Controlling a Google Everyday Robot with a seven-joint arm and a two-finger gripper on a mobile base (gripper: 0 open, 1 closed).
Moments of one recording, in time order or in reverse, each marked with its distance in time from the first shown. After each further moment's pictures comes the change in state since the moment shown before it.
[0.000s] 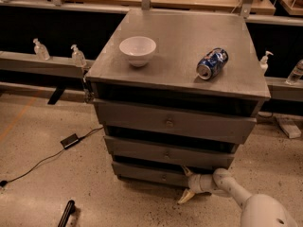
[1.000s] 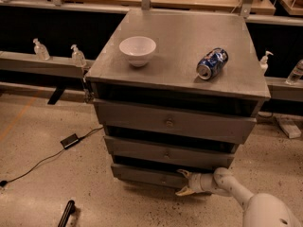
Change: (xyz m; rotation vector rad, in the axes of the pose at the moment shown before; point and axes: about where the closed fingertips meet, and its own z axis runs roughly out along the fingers) arm -0.007 -0.003 -0.006 0.000 0.000 0.000
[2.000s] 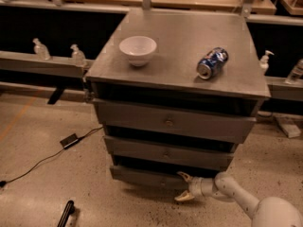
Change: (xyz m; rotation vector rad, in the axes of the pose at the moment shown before) arm -0.003 0.020 -0.013 0.005 0.002 0.044
